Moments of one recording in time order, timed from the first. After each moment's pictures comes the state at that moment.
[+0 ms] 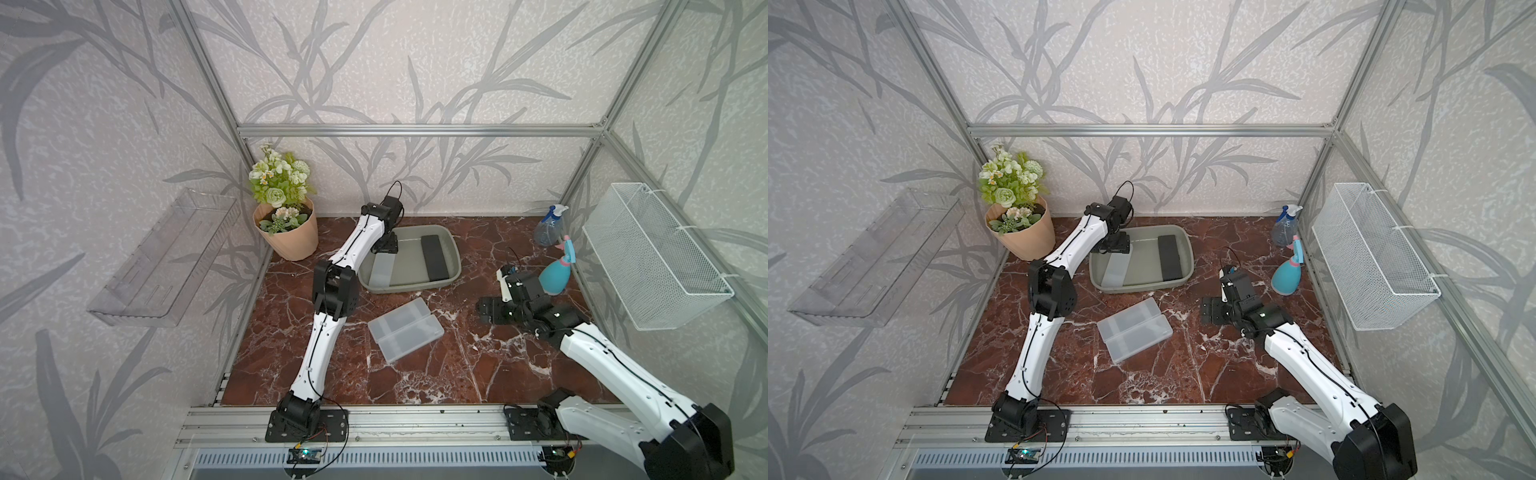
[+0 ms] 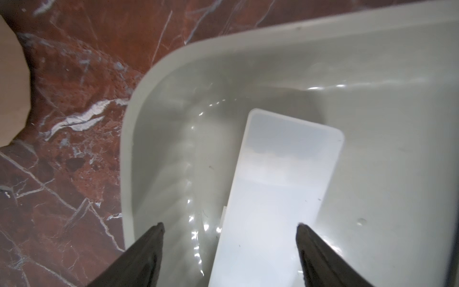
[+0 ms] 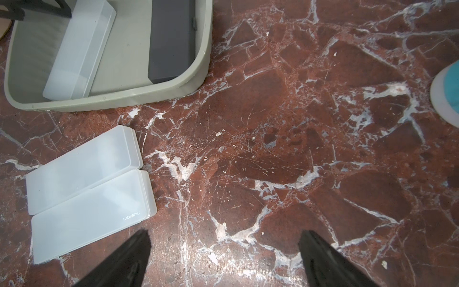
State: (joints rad) left arm -0.38 2.48 2.47 -1.28 -0.27 -0.40; right arm 0.43 1.04 0.77 -0.64 0.04 0.40
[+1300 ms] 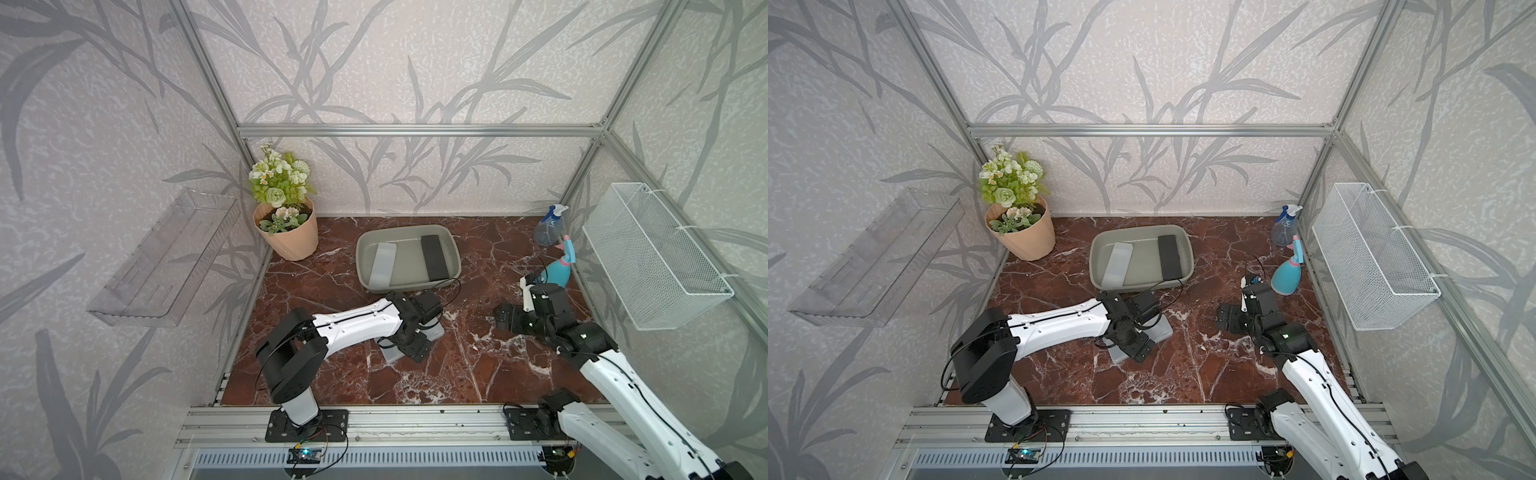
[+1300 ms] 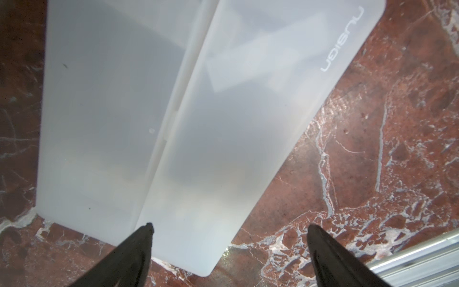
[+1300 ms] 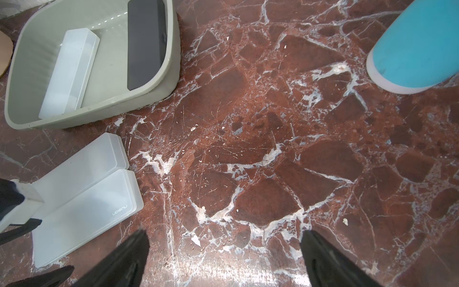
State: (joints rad) left arm -0.95 1.70 1.15 -0.91 -0.07 -0.33; right arm 0.32 0.82 0.70 -0.74 0.03 0.42
